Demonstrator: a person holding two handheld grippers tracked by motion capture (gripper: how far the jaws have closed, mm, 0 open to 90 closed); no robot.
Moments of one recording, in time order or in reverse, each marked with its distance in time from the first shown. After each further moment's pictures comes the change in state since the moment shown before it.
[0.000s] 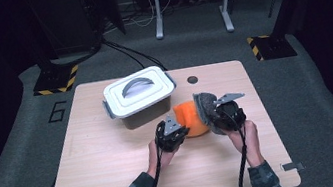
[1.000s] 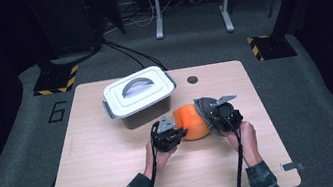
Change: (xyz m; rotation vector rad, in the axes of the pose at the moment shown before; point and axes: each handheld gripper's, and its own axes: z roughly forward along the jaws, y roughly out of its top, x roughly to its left) left arm 0.013 -0.009 -0.004 0.008 -0.054 -0.104; right arm -0.004 -0.008 0.026 0.117 -0.085 -0.016
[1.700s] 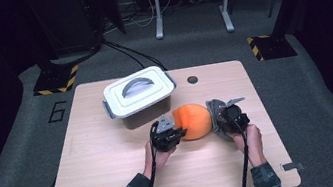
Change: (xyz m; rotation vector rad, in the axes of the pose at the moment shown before) left arm 0.001 0.000 -0.001 0.003 -0.004 0.003; right arm -0.025 -0.023 0.018 0.046 0.011 0.073
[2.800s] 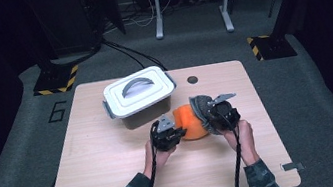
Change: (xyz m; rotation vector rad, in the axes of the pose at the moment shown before) left arm 0.001 0.000 0.002 0.008 0.009 -0.006; right arm 0.033 0.028 -0.025 -0.095 0.043 -0.073
